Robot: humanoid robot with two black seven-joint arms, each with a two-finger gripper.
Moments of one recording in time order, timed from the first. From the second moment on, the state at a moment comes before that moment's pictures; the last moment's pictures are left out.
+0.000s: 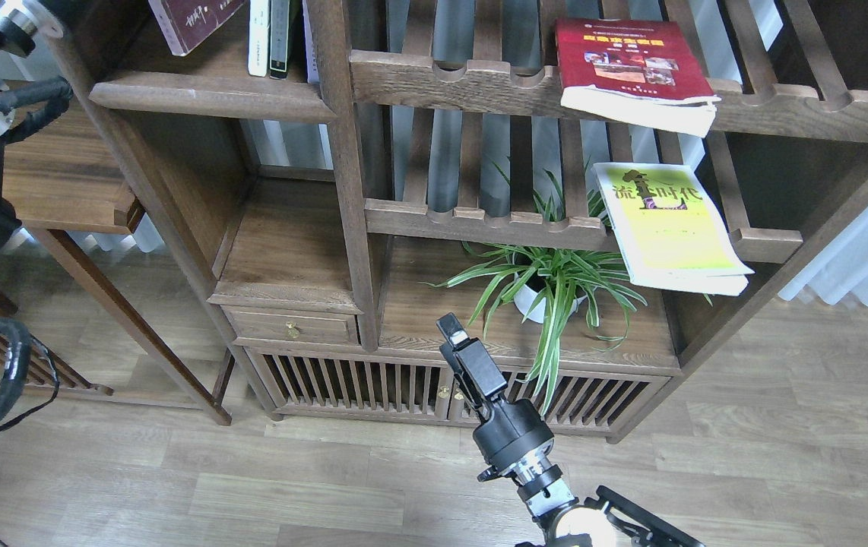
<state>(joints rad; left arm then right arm) -1.03 0.23 -1.46 -0.71 0.98 -0.49 -0.04 0.07 0.01 0.69 1.10 0.05 0.58 0.38</state>
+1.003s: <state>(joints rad) -1.13 0.21 -1.30 -0.47 0.97 -0.49 -0.23 0.04 0.01 0.70 1.10 0.05 0.58 0.38</state>
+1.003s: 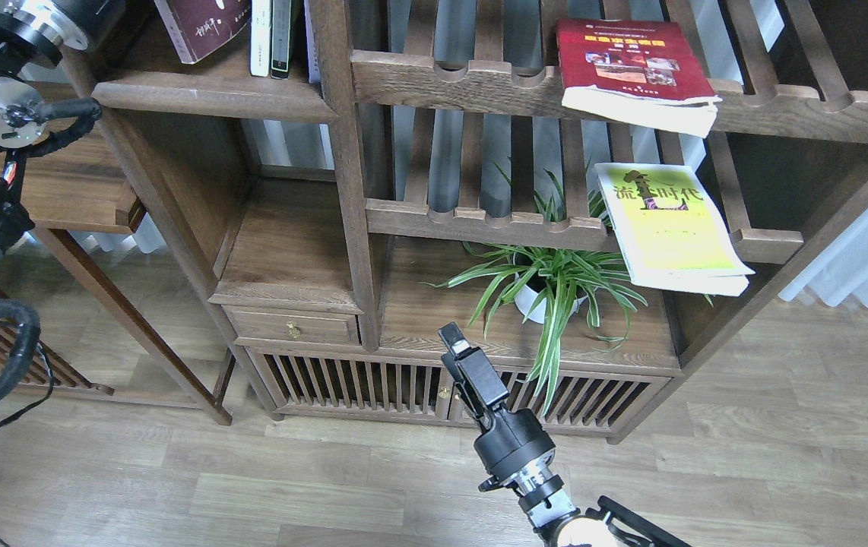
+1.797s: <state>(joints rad) -1.20 0.20 -1.24 -0.30 0.94 -0.46 -0.30 0.04 0.02 0.70 1.11 0.05 0.58 0.38</state>
